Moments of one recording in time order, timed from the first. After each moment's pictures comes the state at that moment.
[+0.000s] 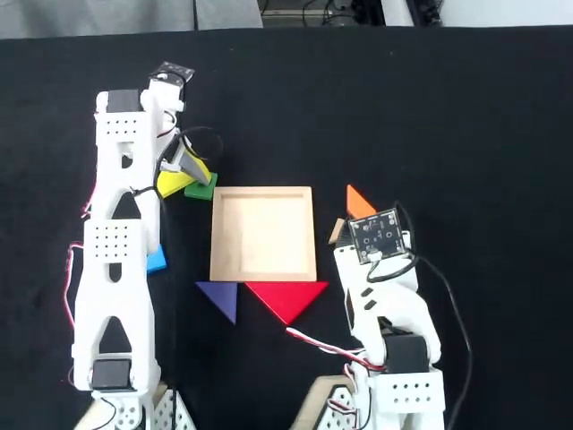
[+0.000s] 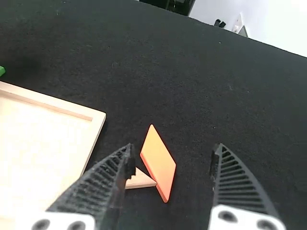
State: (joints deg) left arm -7.4 73.4 -80.2 98.1 -23.1; right arm -1.8 -101.7 97.0 41.1 15.2
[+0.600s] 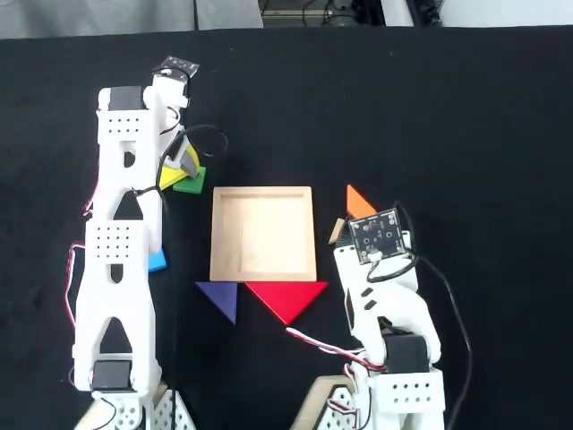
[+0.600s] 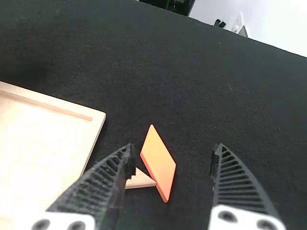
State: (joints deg) left arm -6.8 73.1 -81.6 99.6 -23.1; right arm -1.8 -101.7 97.0 41.1 15.2
